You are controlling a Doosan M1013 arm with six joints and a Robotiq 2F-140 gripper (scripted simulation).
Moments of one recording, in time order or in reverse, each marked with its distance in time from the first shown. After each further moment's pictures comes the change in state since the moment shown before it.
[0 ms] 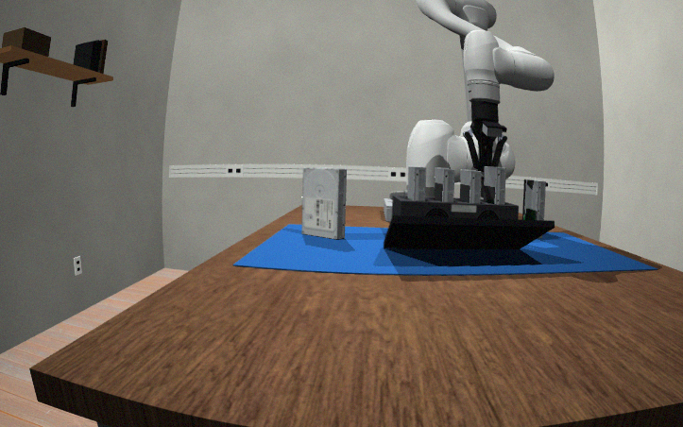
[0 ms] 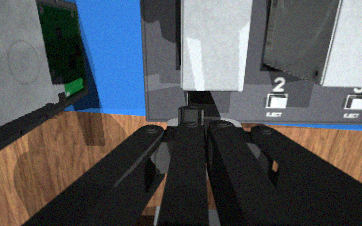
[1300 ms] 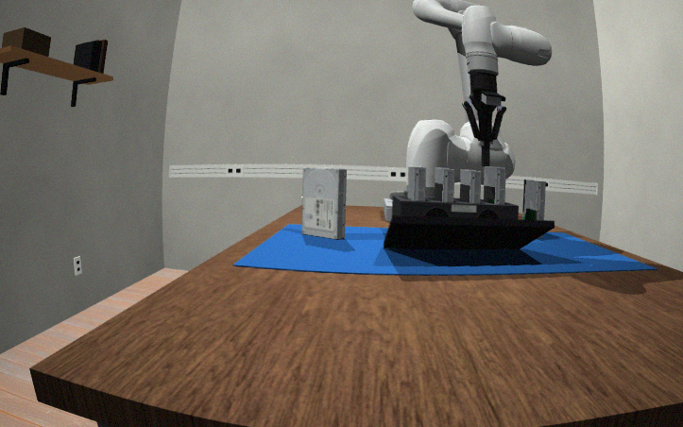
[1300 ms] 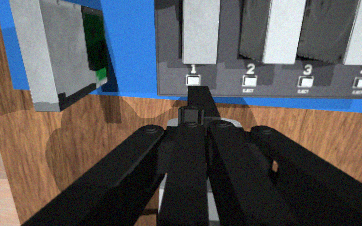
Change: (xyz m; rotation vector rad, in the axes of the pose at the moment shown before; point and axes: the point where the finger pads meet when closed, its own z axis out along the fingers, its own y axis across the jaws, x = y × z) arm 0.000 0.000 -0.080 0.000 0.001 0.000
